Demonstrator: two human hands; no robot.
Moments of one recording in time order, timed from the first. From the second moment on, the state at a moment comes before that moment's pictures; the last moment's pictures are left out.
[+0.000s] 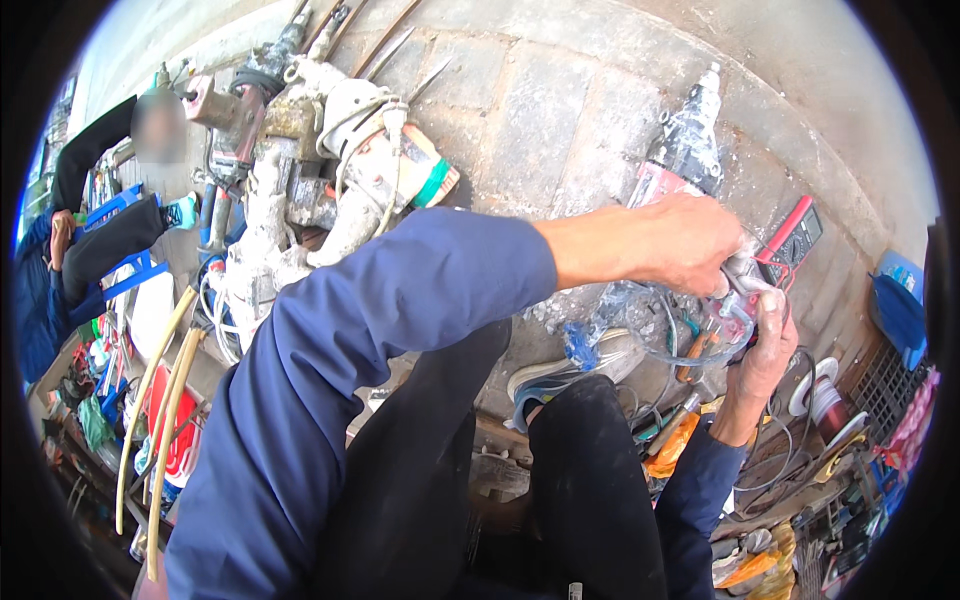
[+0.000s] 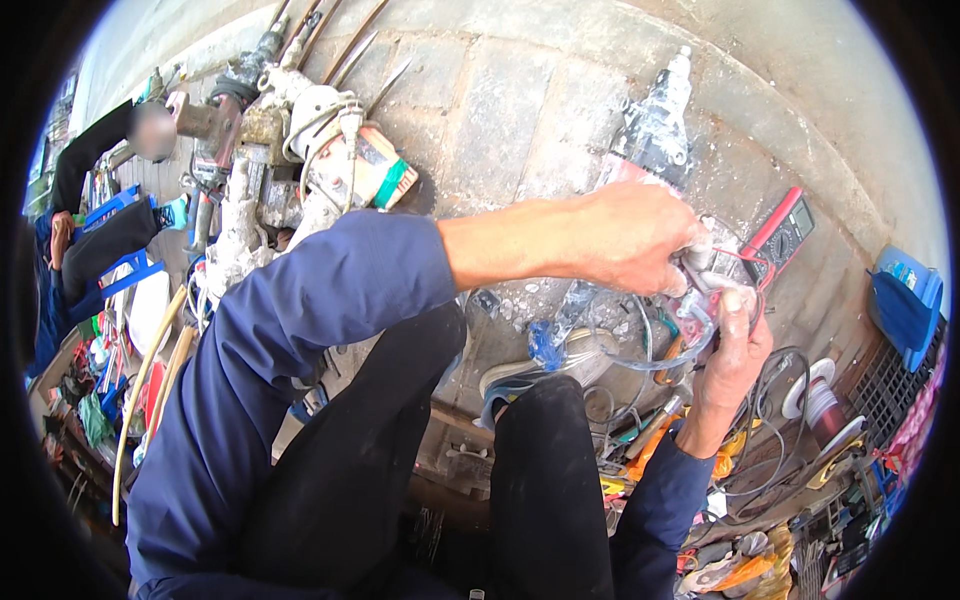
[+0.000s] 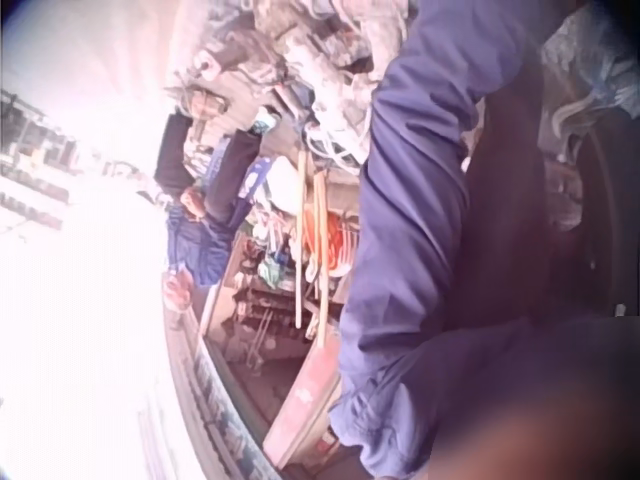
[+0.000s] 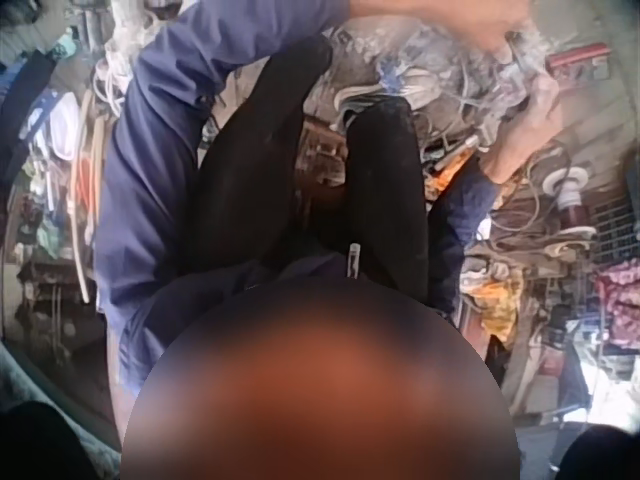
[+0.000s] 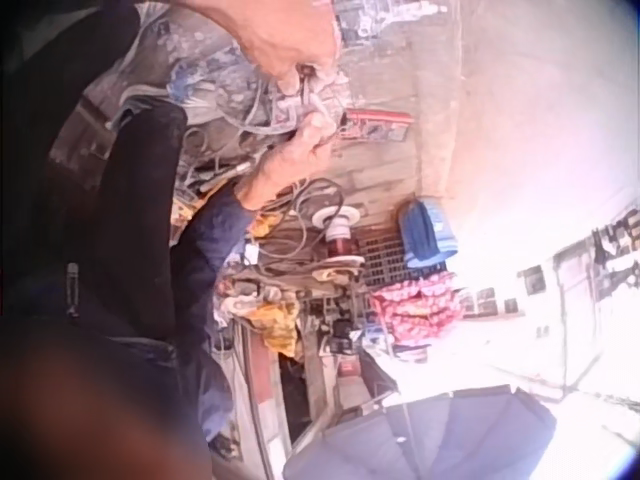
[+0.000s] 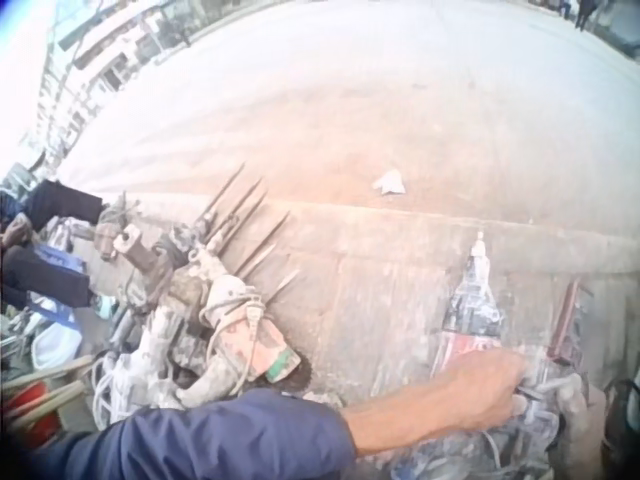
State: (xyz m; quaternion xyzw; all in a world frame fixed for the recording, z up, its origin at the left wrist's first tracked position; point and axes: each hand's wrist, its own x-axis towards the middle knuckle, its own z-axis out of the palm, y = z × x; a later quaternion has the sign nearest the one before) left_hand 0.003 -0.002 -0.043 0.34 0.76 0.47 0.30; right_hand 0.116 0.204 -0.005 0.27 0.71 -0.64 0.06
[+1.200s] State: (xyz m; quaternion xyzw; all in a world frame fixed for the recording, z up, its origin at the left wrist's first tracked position) left_hand 0.021 0.006 -0.042 0.06 0.69 0.67 0.27; right_hand 0.034 0.160 -0.006 0.08 0.84 -0.53 -0.02
